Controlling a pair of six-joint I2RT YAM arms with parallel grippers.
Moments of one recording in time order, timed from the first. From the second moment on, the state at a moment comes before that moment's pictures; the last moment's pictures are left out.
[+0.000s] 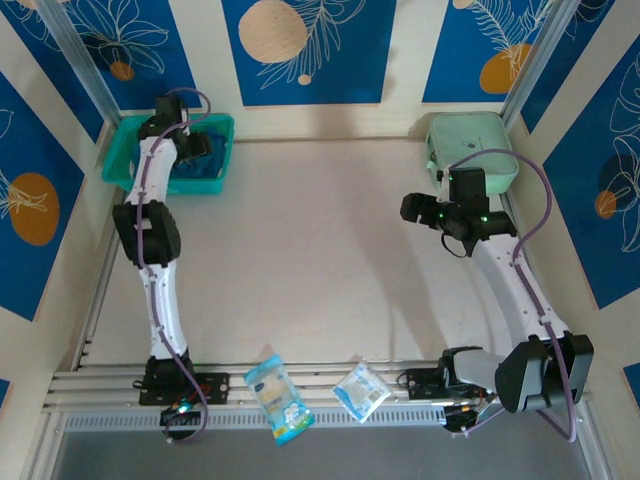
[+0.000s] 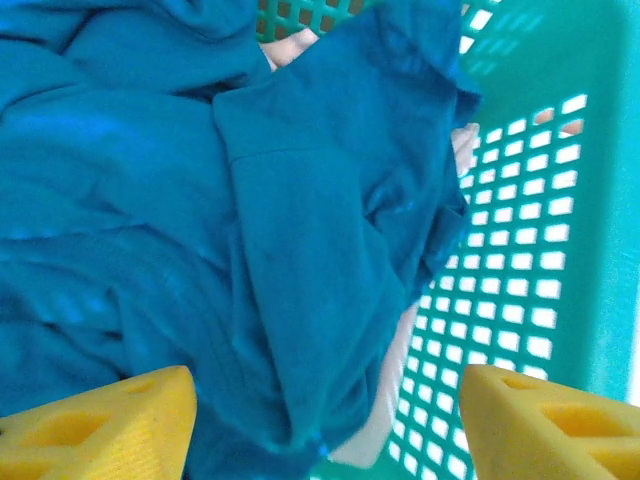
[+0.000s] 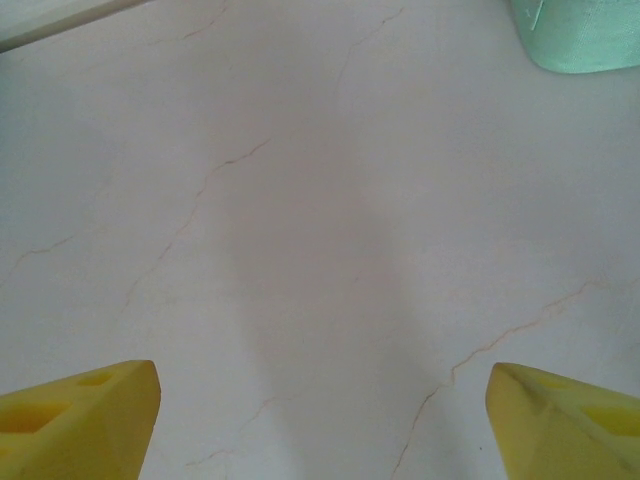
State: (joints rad) left arm 0.06 2.45 2.44 -0.92 0.04 -0.23; right arm 0.10 1.20 1.07 -0.67 -0.11 0.31
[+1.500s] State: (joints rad) left arm -0.44 1.84 2.35 -1.07 0.04 -0.16; right arm 0.16 1.20 1.06 -0.67 -0.13 0.36
